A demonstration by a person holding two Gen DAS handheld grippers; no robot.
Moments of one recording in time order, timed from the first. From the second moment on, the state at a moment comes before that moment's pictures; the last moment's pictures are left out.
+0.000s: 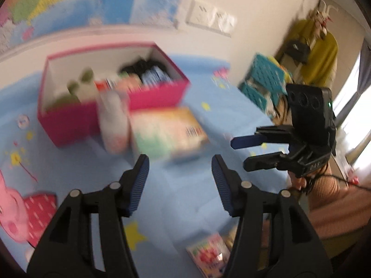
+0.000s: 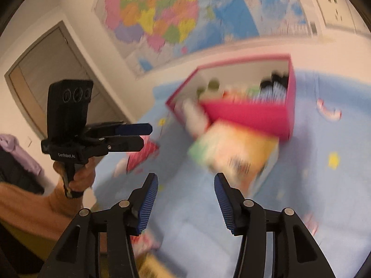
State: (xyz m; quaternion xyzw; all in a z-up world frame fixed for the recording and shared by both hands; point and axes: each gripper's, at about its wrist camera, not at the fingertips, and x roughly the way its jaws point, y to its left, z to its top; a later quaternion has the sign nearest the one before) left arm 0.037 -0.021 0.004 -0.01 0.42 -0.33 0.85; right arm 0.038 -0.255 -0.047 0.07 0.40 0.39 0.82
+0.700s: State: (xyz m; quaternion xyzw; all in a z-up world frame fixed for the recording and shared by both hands) left arm -0.072 -0.052 -0.069 0.04 0.50 -0.37 0.78; right arm -0.065 -0.220 -0.109 -0.09 0.48 0.37 0.79
